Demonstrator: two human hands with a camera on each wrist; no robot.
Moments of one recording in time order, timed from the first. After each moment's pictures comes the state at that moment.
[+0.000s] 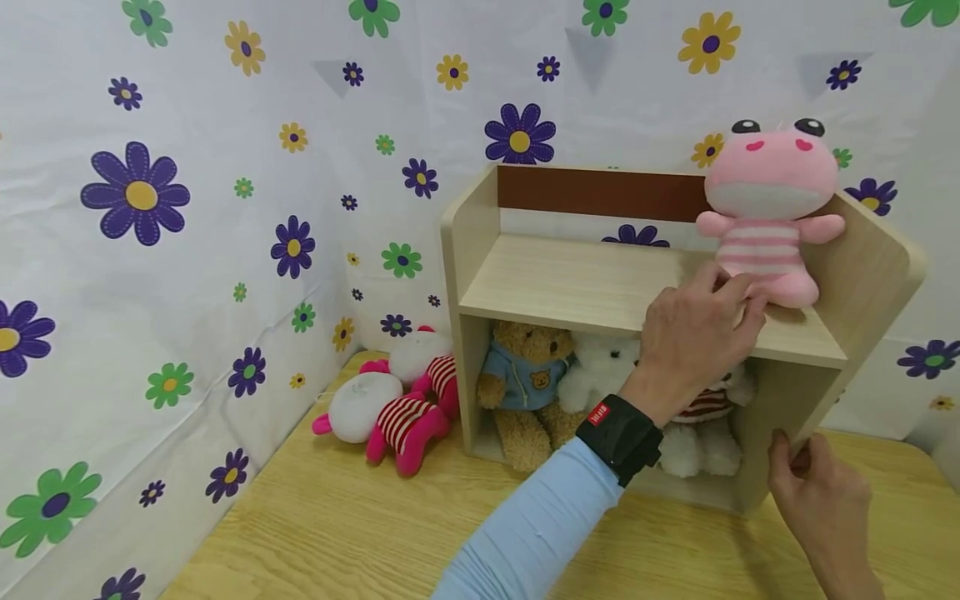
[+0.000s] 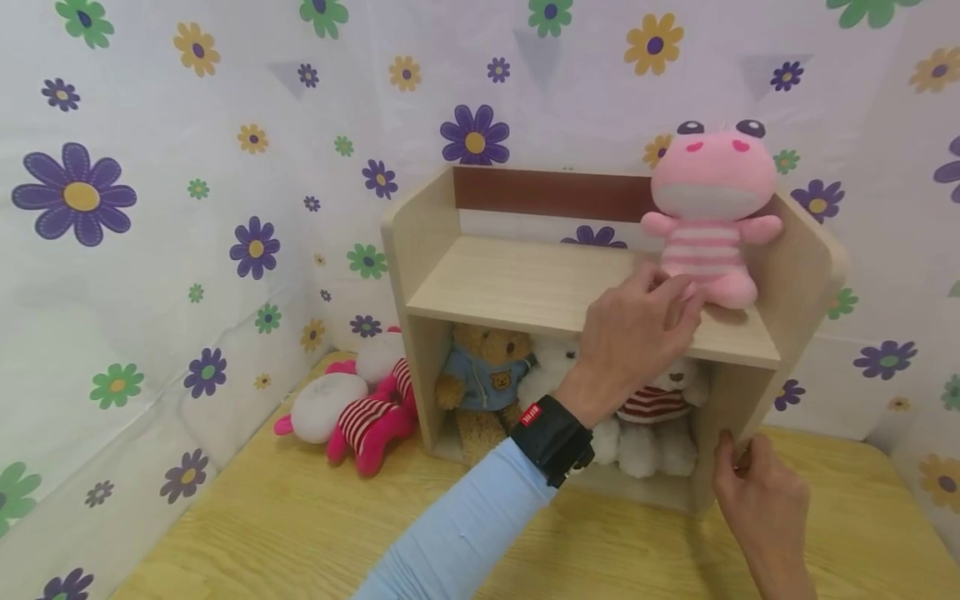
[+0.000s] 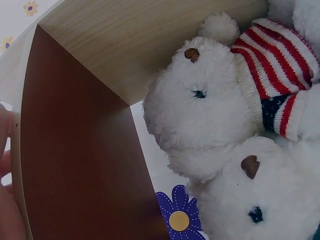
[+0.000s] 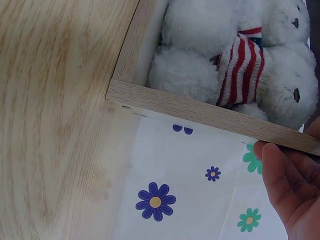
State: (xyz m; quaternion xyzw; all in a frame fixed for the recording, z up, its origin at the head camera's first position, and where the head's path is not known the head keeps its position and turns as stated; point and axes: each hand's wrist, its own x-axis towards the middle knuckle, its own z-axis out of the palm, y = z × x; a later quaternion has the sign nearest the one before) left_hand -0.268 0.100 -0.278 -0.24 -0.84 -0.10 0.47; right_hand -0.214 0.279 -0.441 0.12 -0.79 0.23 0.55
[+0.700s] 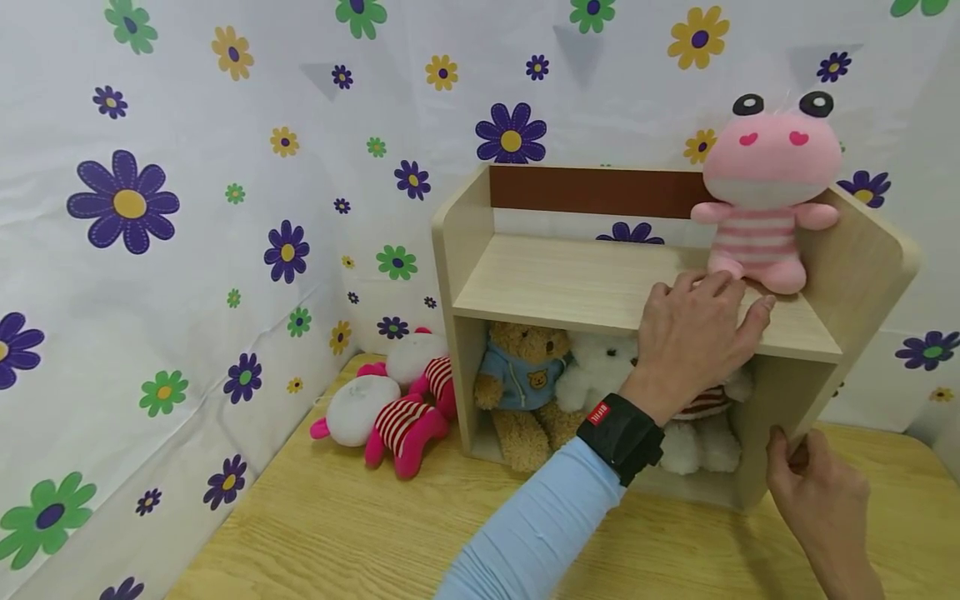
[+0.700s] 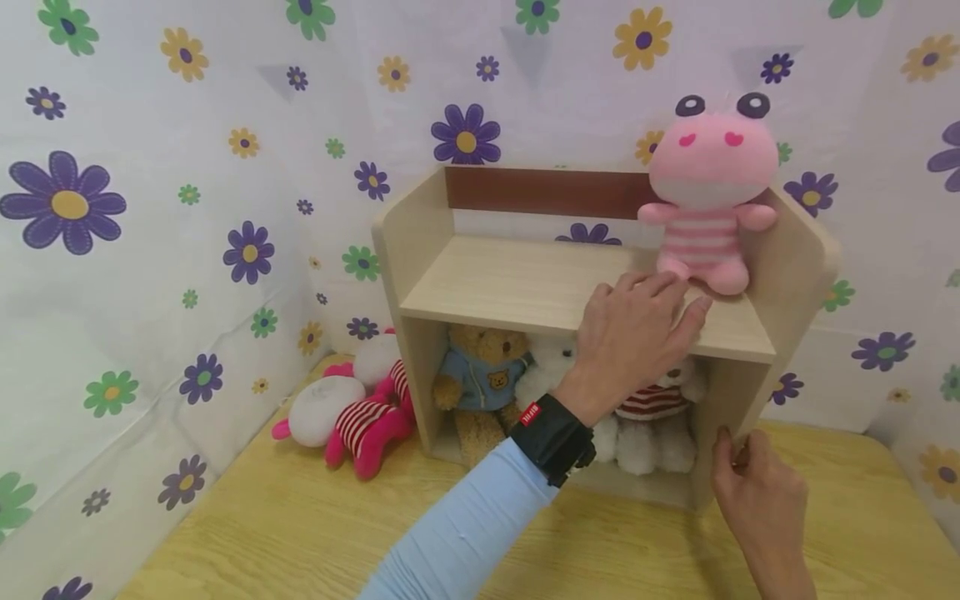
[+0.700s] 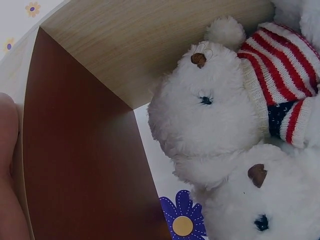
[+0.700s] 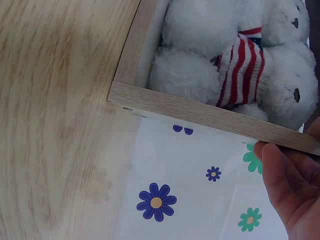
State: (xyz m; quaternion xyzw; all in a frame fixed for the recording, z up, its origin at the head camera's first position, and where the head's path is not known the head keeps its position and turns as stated) left_hand -0.267 0.109 -0.278 -0.21 -0.89 -0.03 0.39; right_hand -0.213 0.279 -0.441 0.12 -0.80 0.23 0.55
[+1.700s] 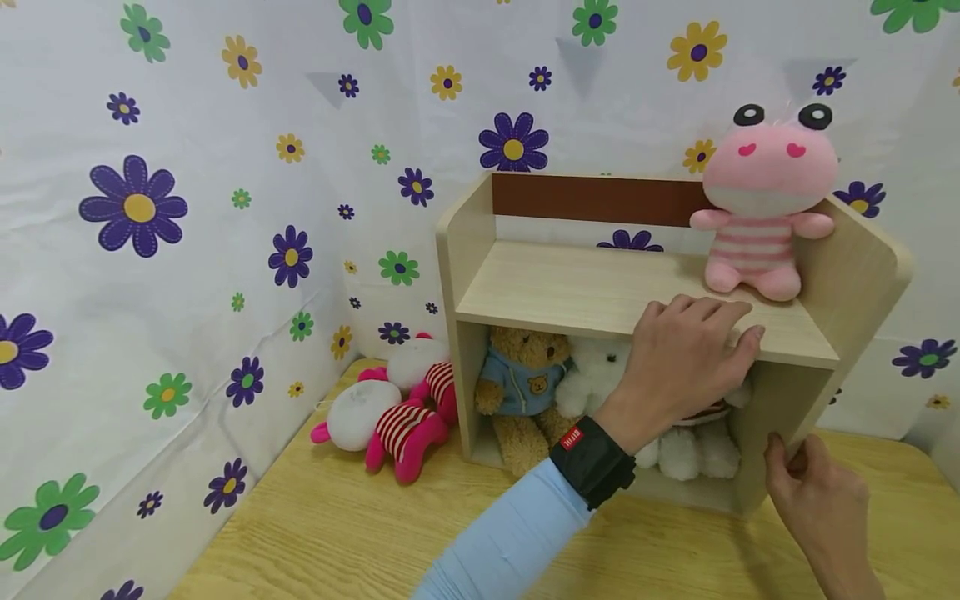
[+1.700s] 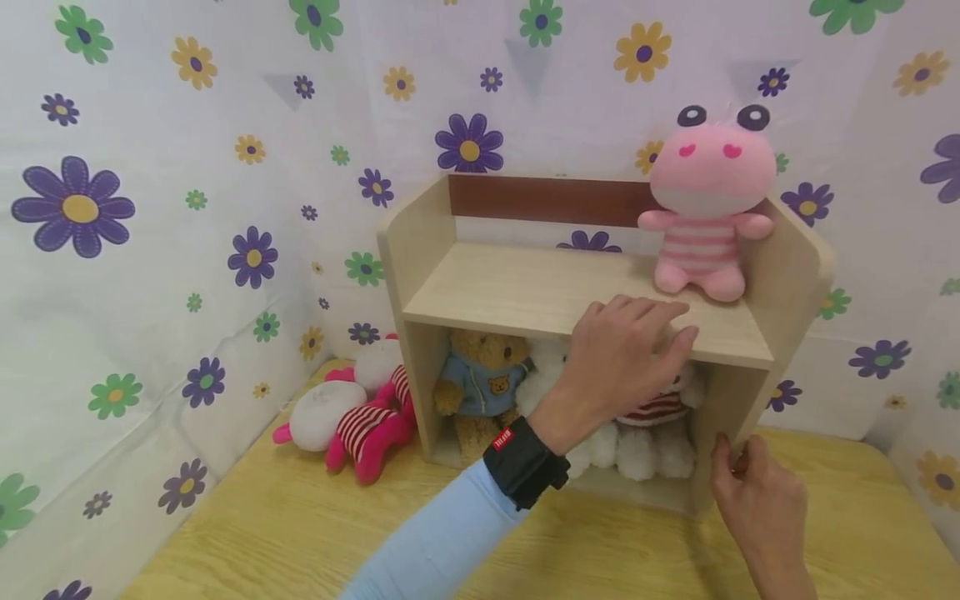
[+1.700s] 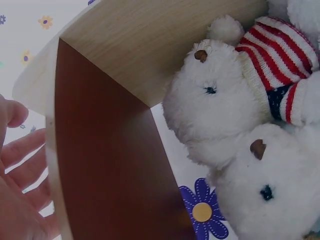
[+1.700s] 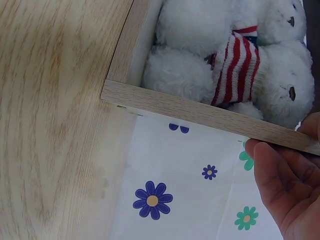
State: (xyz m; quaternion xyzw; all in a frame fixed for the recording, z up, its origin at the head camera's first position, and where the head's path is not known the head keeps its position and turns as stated) left_hand -0.246 0.085 -0.282 -0.29 -0.84 -0.10 0.44; right_hand -0.210 0.279 -0.438 0.11 -0.81 0.24 0.53
